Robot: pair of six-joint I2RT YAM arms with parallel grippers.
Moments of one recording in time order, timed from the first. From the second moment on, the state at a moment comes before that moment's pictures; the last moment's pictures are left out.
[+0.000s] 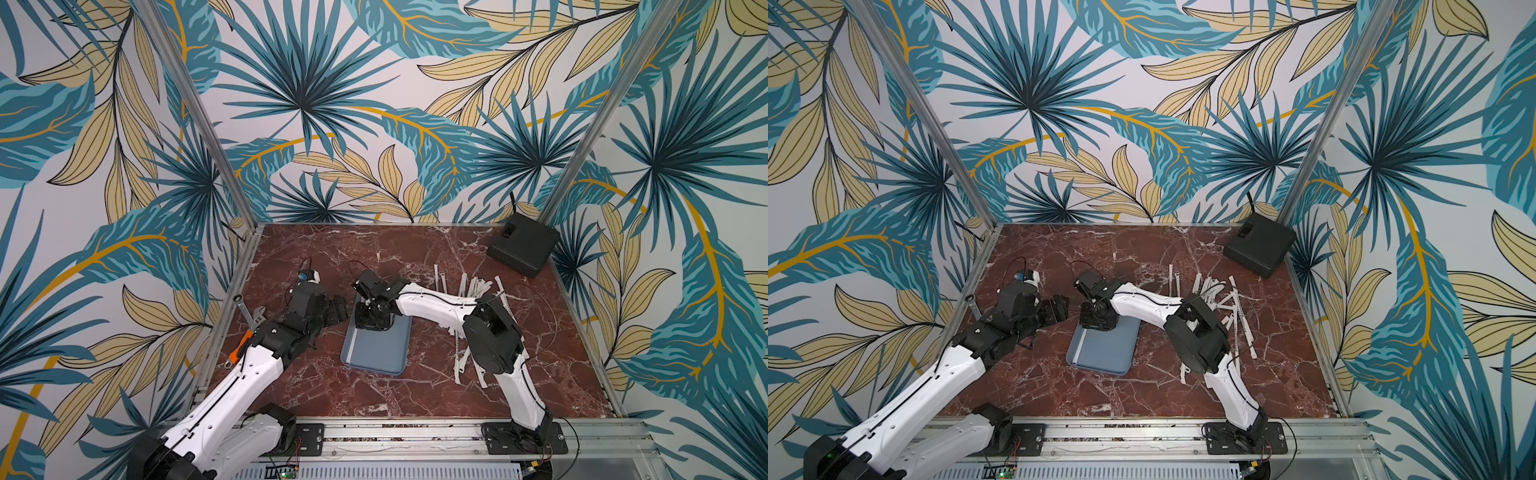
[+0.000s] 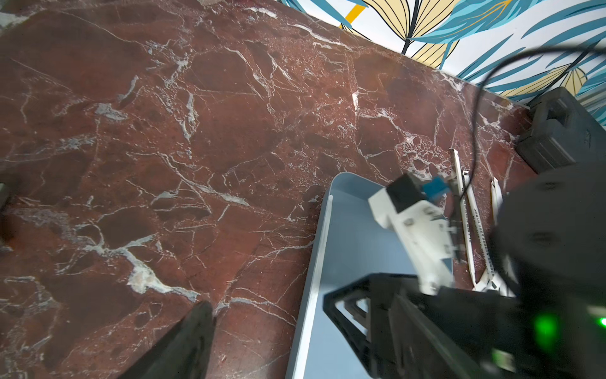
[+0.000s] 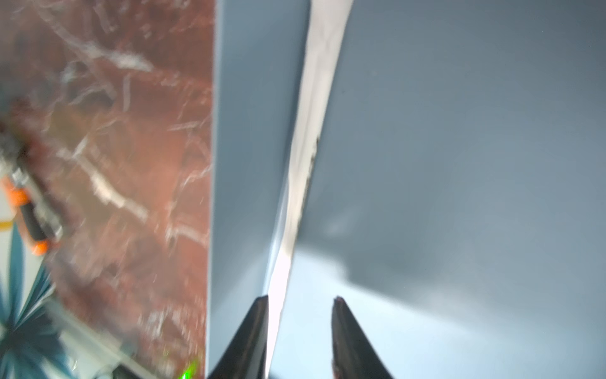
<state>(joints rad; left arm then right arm) -0.40 0.98 0.74 -0.47 -0.15 -0.56 0.84 2.13 1.68 -0.71 -0.19 0.87</state>
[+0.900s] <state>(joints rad) -0.47 1.26 0.83 -0.39 -0.02 -0.46 0.39 2.21 1.82 -0.93 0.25 0.57</state>
